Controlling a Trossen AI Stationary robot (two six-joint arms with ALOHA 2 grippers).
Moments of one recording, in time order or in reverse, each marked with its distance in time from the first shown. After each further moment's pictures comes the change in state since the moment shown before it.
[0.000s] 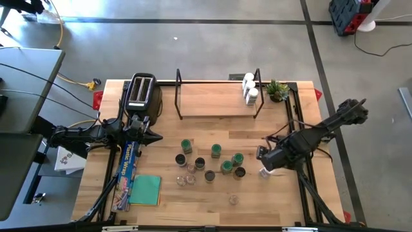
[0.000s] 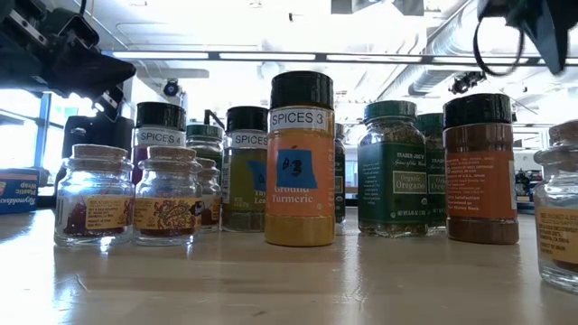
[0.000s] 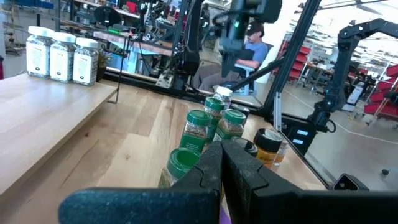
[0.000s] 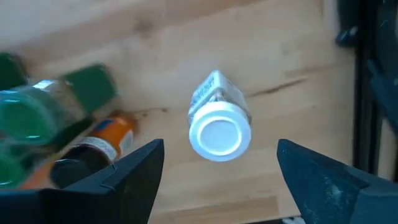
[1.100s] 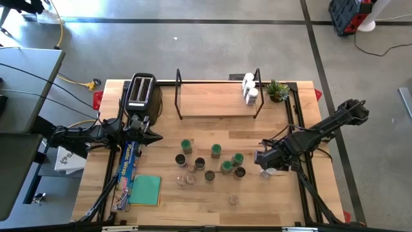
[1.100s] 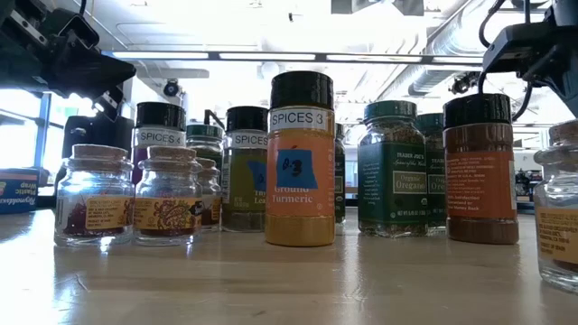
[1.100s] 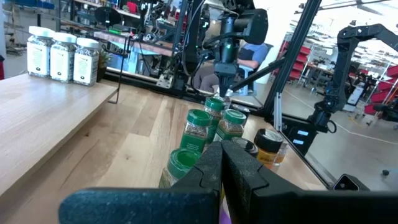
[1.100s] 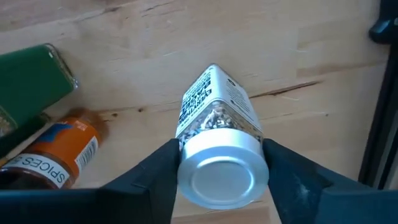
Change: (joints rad) left arm 0.000 0.000 0.000 0.000 -0.001 0.000; right arm -0.045 -0.014 -0.216 0.224 -0.101 -0.106
